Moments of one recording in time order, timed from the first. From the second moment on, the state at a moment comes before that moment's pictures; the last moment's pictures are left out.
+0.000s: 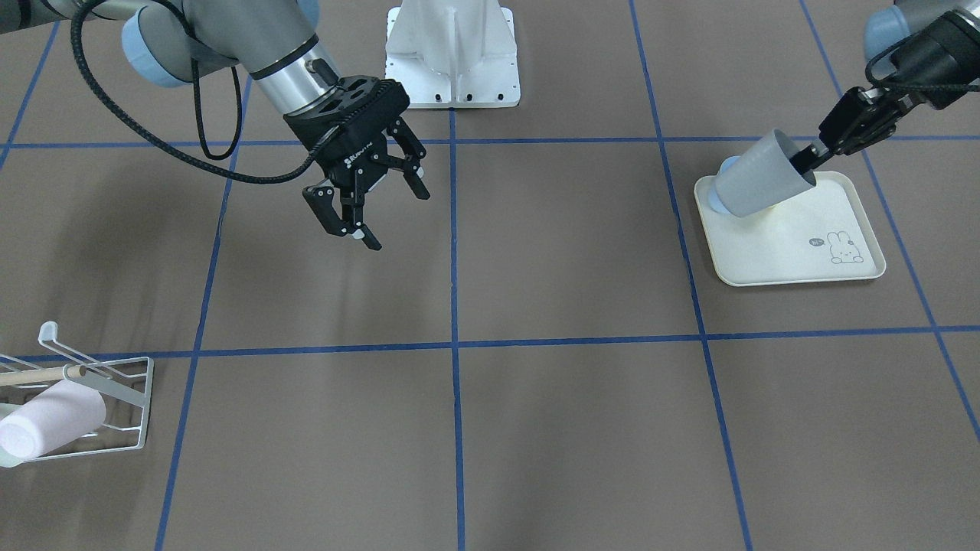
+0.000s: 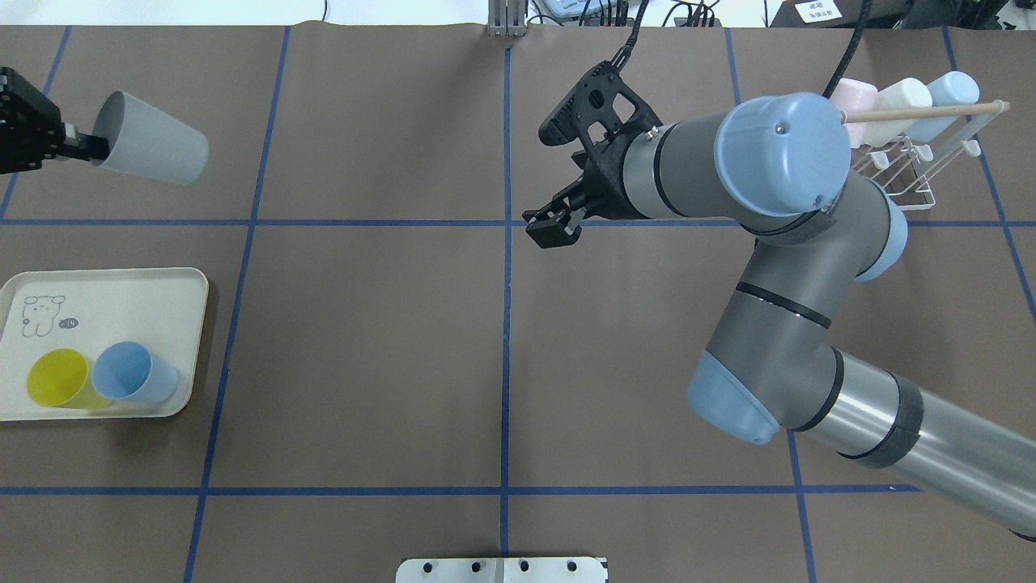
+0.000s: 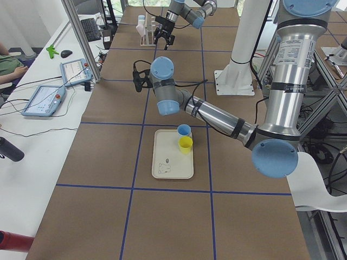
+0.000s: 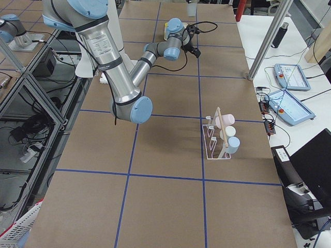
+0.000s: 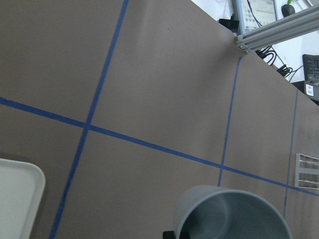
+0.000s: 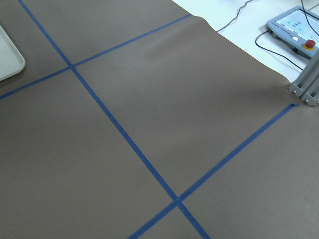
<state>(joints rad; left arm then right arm) -1.22 -1.72 -1.89 -2.48 -2.53 -1.61 0.63 -1.00 1.83 -1.07 1.76 0.36</state>
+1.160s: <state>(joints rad) -0.91 -1.99 -1.86 -2.47 -2.34 -1.81 0.46 -0.89 1.75 -0.90 1.46 0.32</state>
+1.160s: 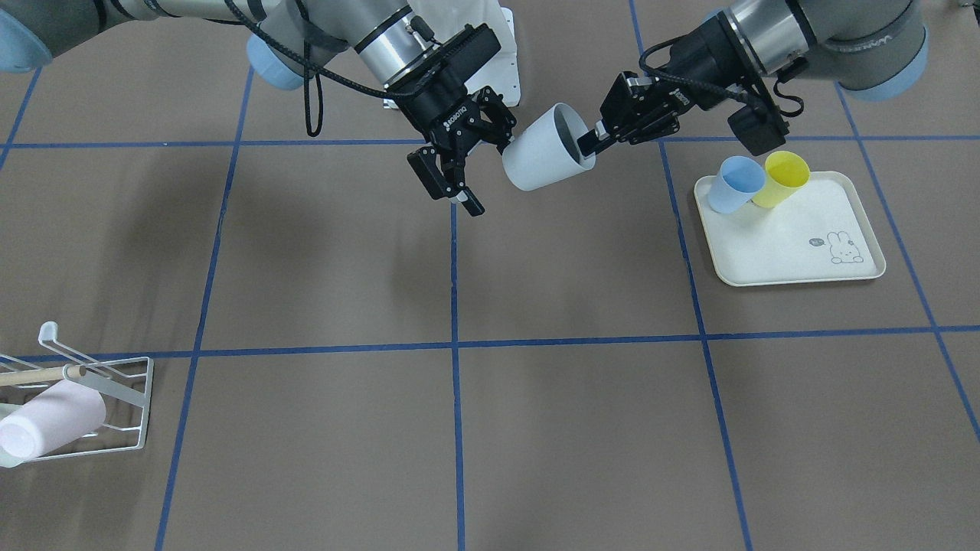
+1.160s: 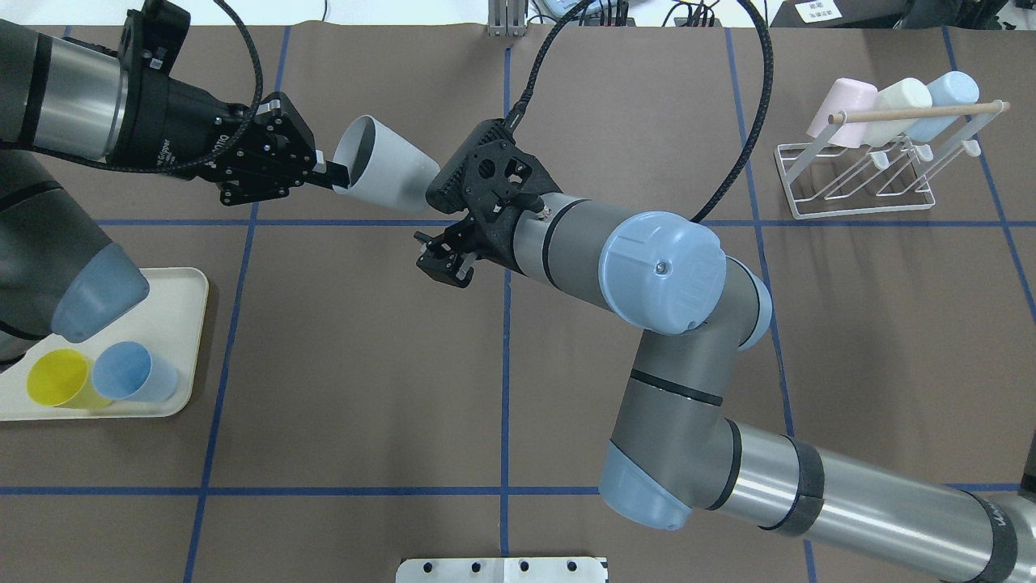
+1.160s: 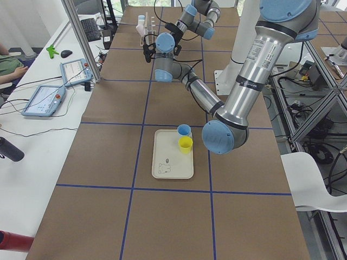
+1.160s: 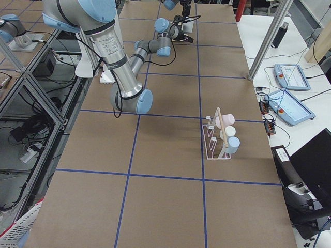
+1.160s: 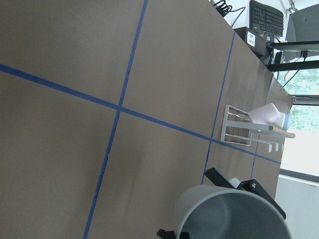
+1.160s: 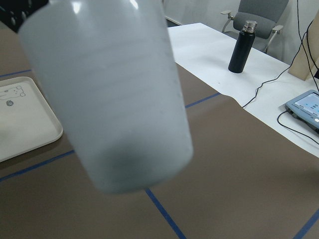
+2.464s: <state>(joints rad) -0.90 -2.00 -1.85 -2.48 -2.33 -1.80 0.45 -0.86 1.77 -0.90 1.42 0.14</state>
